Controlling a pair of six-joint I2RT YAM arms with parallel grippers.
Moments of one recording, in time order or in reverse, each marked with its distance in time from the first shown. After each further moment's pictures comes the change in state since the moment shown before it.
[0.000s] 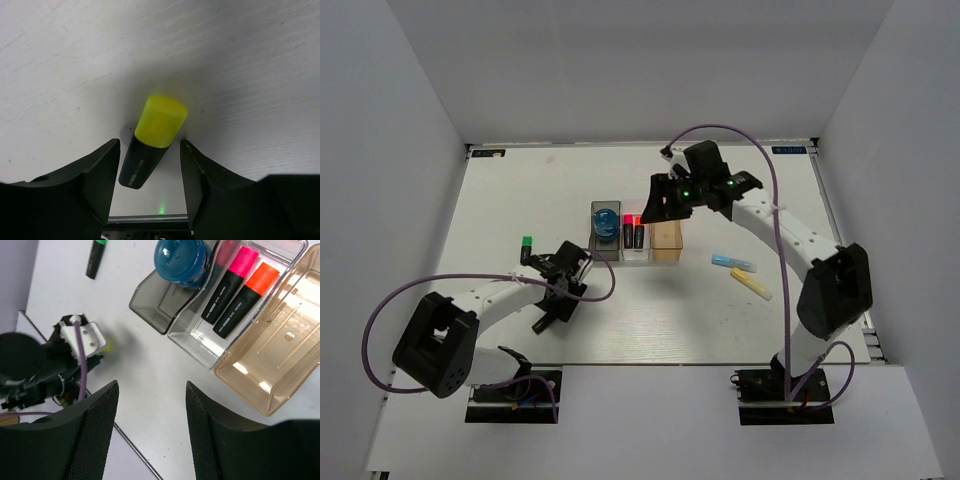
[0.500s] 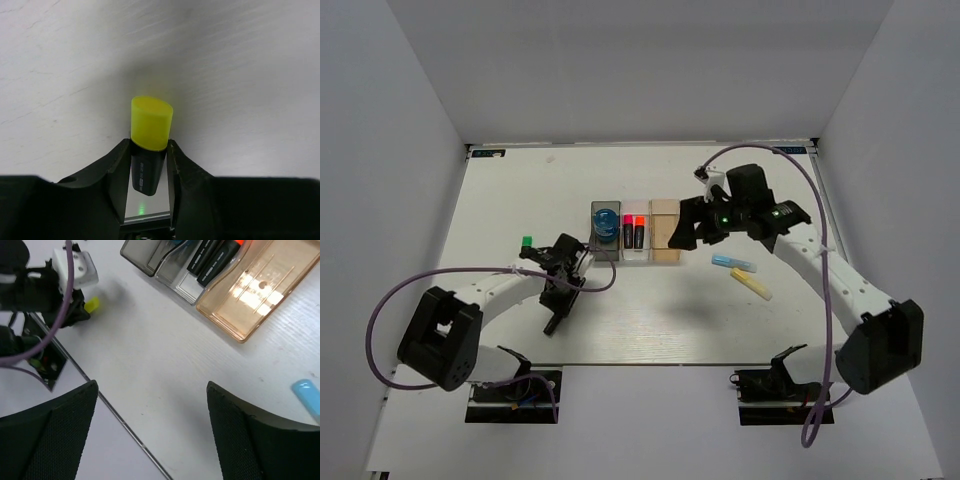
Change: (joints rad) left arm 0.053 0.058 0.048 -0.007 0.119 0.006; right arm -0.094 -0.372 -0.338 -0.011 -0.059 -0.118
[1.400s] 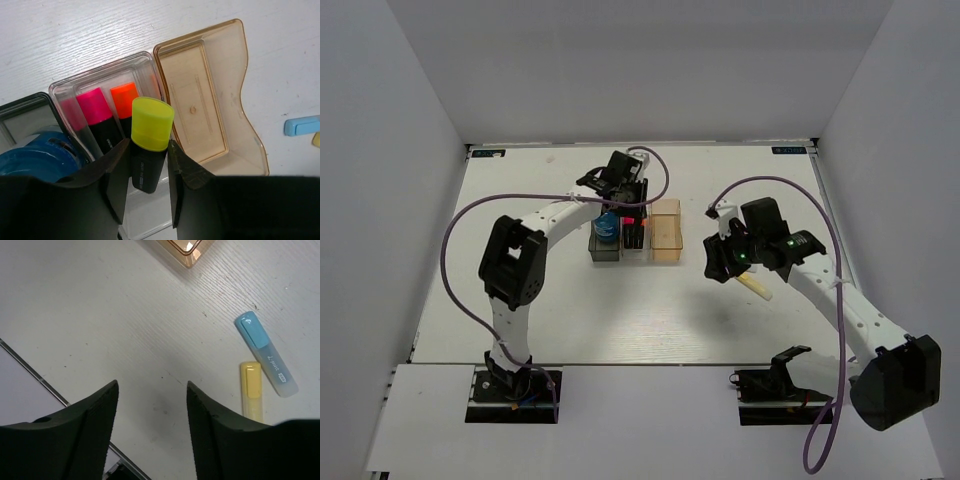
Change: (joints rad) left arm -0.065 0.602 0.877 0.277 0.145 -0.281; right arm -0.048 -0.220 -0.246 -0.140 0.164 -0.382
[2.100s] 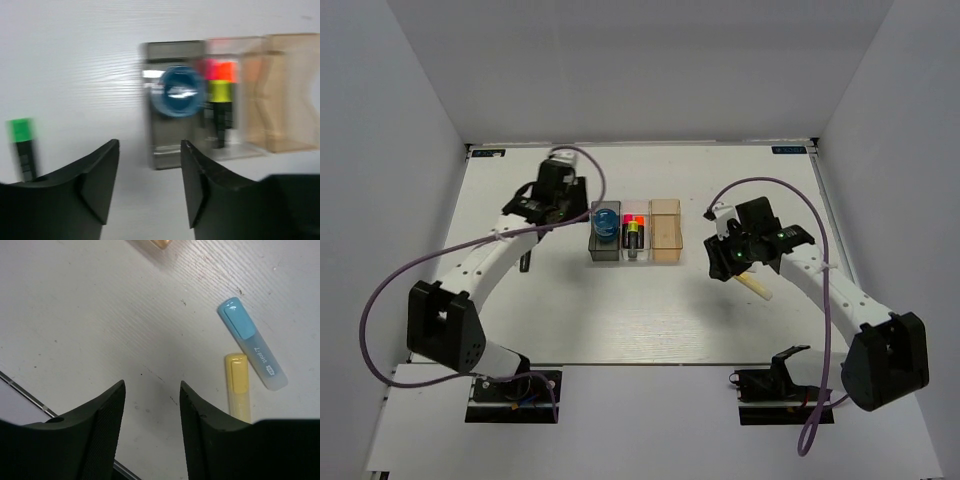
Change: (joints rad) left arm 0.124 -0.486 -0.338 -0.039 -0.199 0.017; right arm -0.026 0.080 -0.012 0.014 0.059 -0.035
